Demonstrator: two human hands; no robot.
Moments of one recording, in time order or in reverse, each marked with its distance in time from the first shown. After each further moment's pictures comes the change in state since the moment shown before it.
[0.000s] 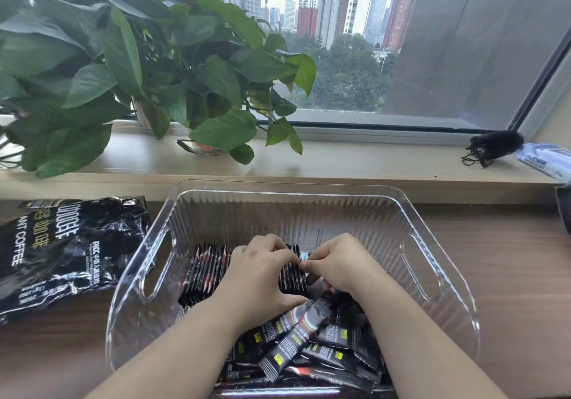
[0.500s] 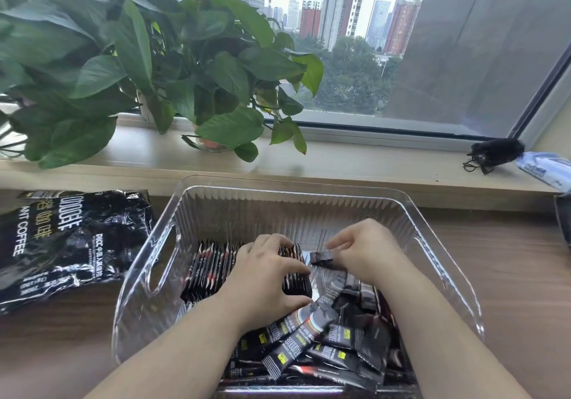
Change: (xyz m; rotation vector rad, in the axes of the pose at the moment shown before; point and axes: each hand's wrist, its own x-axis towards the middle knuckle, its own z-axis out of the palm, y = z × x) left_hand -0.004 0.002 -0.003 -0.026 -0.051 -0.001; right_hand 0.003 0.005 -0.024 -0.208 0.209 -0.066
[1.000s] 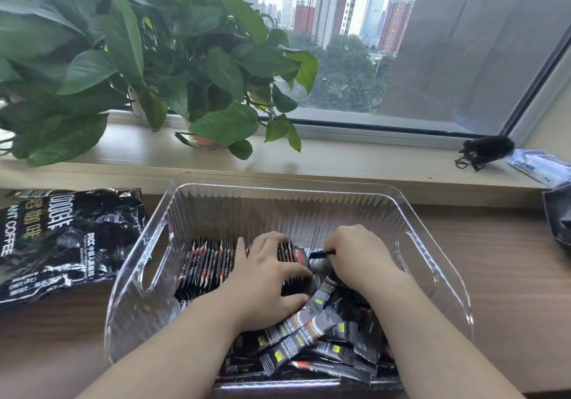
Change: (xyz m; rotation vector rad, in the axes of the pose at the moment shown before) left_hand -0.002 0.004 0.001 0.016 -0.152 -0.006; right_hand 0.005 0.002 0.015 -0.575 0.036 -0.189
